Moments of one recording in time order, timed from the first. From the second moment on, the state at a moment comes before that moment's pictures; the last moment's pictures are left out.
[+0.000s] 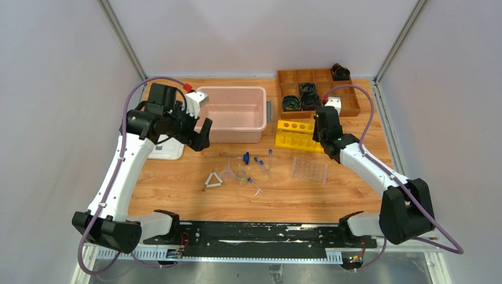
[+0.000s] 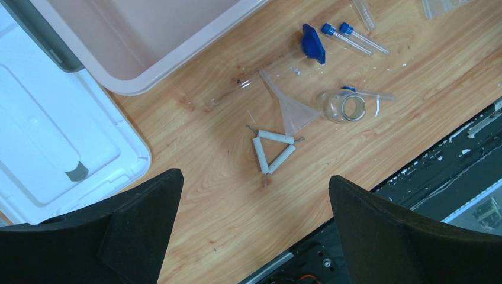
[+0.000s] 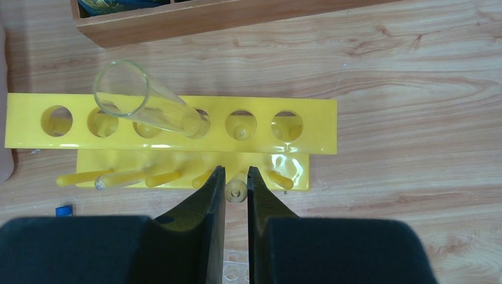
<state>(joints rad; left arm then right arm) -0.23 1.21 1.42 -1.11 0.33 0.26 0.36 1.30 0.86 -0.20 0.40 0.26</state>
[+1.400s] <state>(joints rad) -0.23 1.21 1.42 -1.11 0.36 0.26 0.68 1.27 0.94 -0.32 0.34 0.37</state>
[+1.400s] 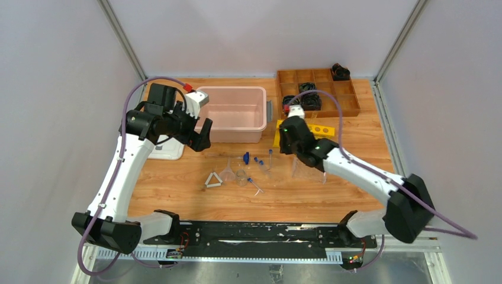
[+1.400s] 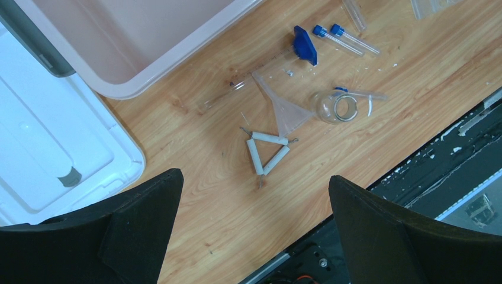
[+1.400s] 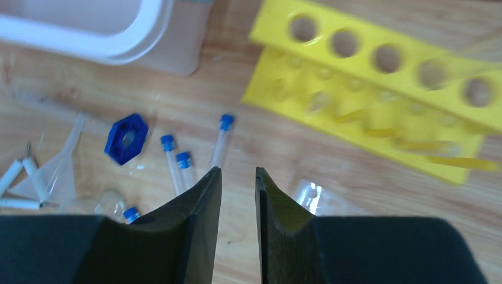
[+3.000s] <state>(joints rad) -0.23 1.15 1.42 -1.11 0.40 0.26 0.81 1.61 0.94 -0.27 0.44 0.69</state>
